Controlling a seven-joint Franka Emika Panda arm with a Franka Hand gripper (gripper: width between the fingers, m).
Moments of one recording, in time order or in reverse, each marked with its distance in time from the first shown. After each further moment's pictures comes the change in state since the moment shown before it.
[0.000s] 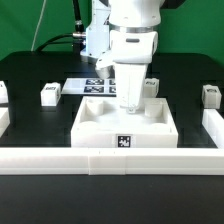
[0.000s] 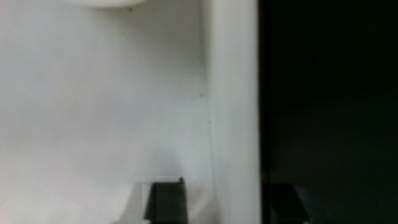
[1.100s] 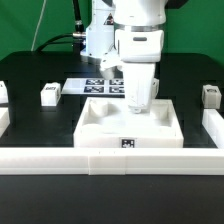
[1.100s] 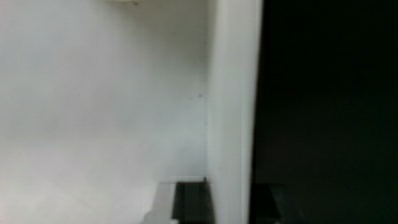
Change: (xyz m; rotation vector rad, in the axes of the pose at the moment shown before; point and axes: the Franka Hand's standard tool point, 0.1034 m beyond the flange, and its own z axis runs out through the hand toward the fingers) arm 0.014 0.009 -0.002 -0.024 0.007 -0.066
